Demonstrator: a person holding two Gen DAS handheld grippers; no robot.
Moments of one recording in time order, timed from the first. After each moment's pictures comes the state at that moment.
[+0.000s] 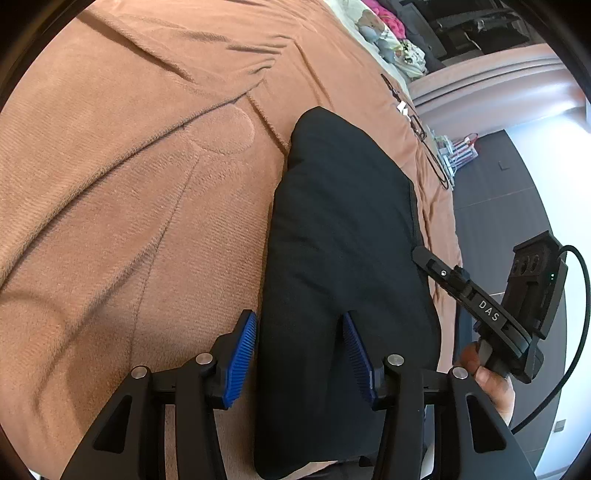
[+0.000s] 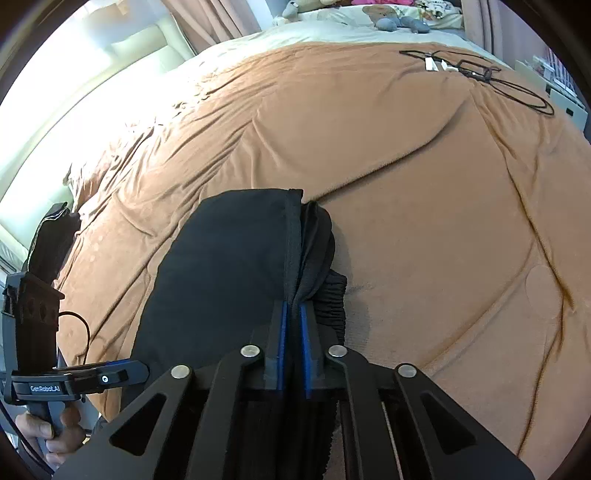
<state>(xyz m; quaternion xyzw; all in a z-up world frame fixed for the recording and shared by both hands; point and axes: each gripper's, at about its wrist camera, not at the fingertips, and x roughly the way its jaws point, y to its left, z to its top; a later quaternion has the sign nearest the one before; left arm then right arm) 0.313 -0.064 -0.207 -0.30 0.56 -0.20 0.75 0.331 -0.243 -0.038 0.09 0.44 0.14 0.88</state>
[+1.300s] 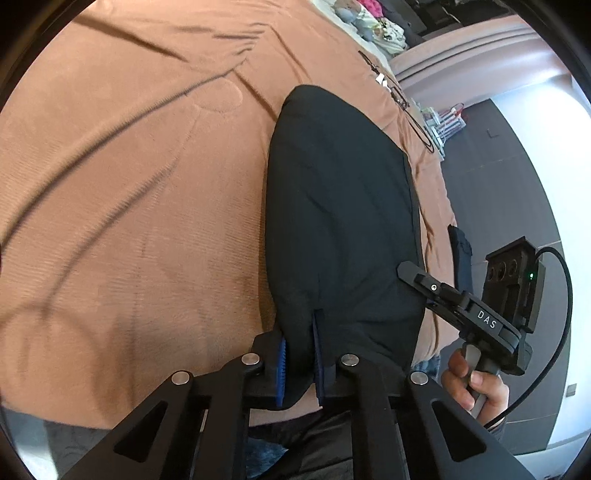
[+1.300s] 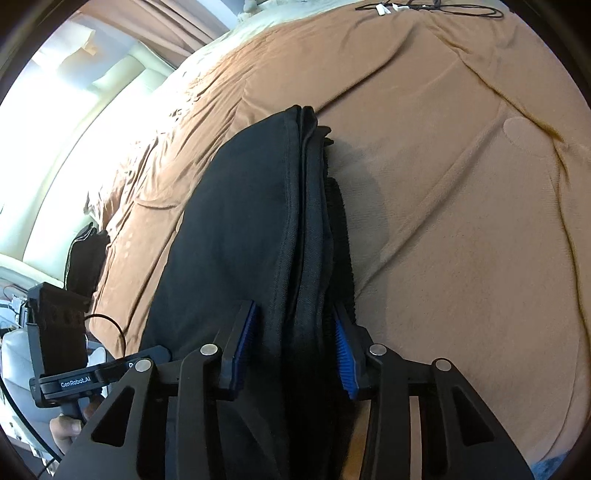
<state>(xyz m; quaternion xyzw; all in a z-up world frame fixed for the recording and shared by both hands) 0.279 -0.067 -0.193 -0.25 0.57 -0.23 0.74 0.266 -0.279 -0.063 0.22 0.48 0.15 0.84</state>
